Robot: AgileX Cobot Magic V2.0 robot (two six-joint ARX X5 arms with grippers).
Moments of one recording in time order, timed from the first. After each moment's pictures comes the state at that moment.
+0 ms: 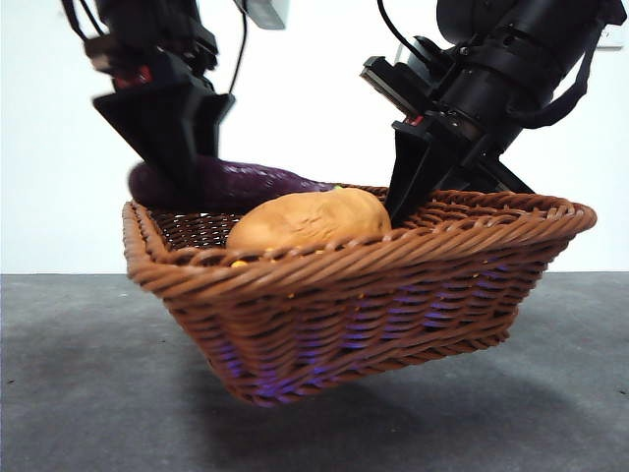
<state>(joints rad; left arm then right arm) -0.64 1.63 1.42 -1.04 0.05 1.00 0.50 1.55 1.06 -0.53 -0.44 0.22</state>
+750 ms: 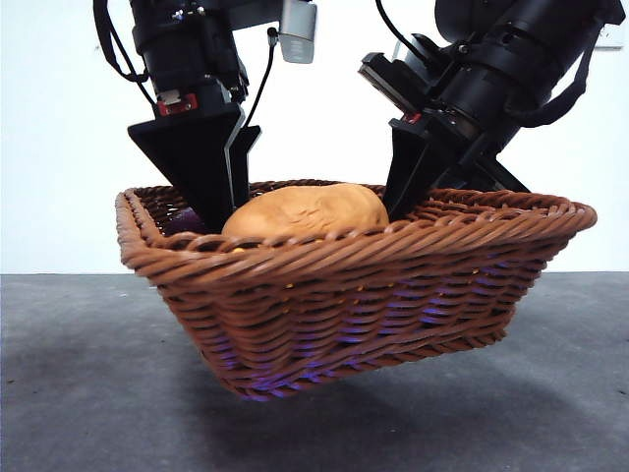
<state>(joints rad) -0.68 1.69 1.42 -0.98 0.05 0.81 0.51 1.55 1.06 -0.53 -0.45 0.21</state>
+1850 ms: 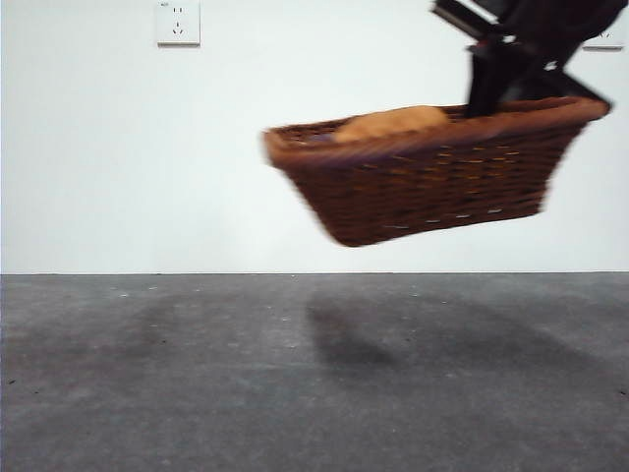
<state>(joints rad) -0.46 0.87 1.42 -1.31 0.09 0.14 0.27 1.47 1.28 -0.71 -0.32 0.23</state>
